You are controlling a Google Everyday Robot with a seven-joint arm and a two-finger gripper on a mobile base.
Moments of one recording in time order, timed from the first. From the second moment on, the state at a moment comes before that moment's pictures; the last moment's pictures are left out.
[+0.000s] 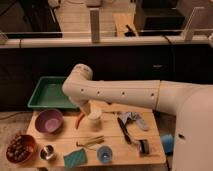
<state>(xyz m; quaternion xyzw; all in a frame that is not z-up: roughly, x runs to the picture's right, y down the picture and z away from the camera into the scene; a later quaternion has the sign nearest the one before) -0.147 0.075 0.739 -0.17 -0.16 -0.37 0.90</state>
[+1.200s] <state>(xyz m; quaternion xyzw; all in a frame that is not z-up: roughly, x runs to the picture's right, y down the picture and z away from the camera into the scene) -0.188 0.108 0.802 -0.23 -0.19 -0.45 0.84</state>
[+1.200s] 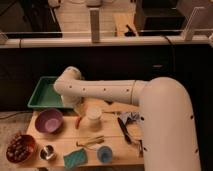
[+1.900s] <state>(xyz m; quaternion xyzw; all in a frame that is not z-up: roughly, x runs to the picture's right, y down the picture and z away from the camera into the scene) -0.177 0.144 0.867 -0.25 -0.21 -0.49 0.81</state>
